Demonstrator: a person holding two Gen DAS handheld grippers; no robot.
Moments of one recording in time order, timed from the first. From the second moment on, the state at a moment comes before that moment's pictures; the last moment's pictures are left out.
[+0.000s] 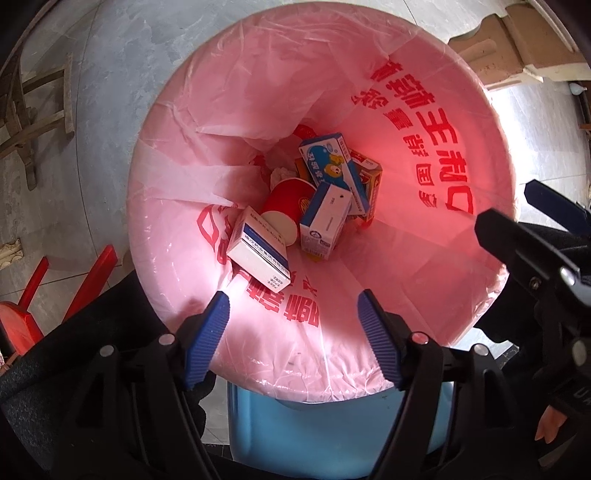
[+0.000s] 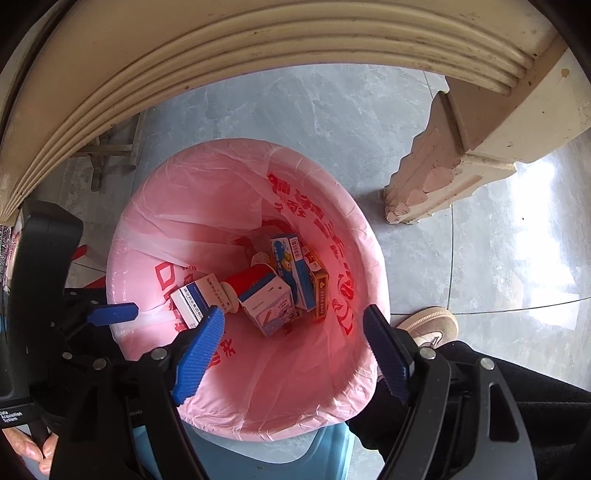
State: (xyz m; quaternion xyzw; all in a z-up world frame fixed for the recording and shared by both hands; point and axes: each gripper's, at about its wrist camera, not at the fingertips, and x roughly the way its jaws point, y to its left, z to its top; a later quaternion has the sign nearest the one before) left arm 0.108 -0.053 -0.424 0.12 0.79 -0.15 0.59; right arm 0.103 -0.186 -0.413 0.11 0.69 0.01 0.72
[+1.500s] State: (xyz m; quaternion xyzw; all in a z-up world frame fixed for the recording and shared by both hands) left arm 0.000 -0.060 -0.049 0.04 0.39 -0.01 0.92; right arm -0.044 -0.195 -0.060 0.04 0.32 -0.10 0.94
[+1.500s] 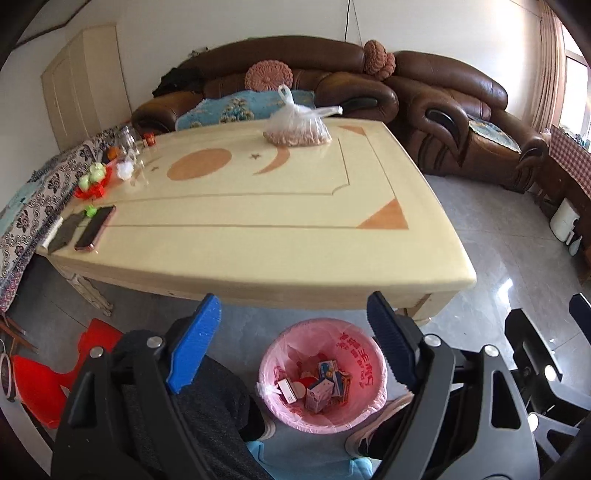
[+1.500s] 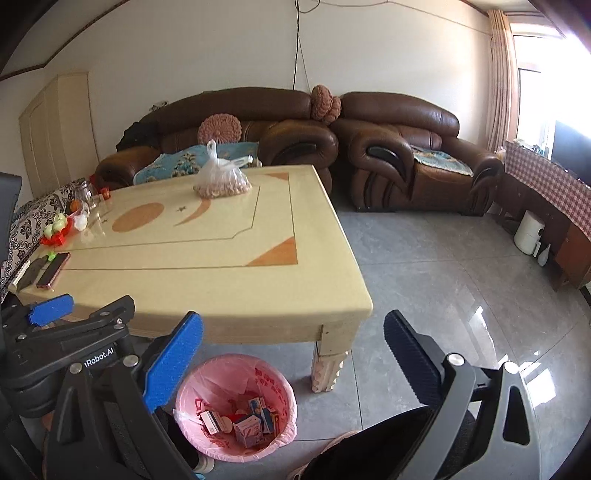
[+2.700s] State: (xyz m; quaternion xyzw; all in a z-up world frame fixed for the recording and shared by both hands) left arm -0.077 -0.045 0.041 0.03 0.30 -0.01 0.95; right arm -0.129 -0.174 0.040 0.00 0.20 -0.16 0.97
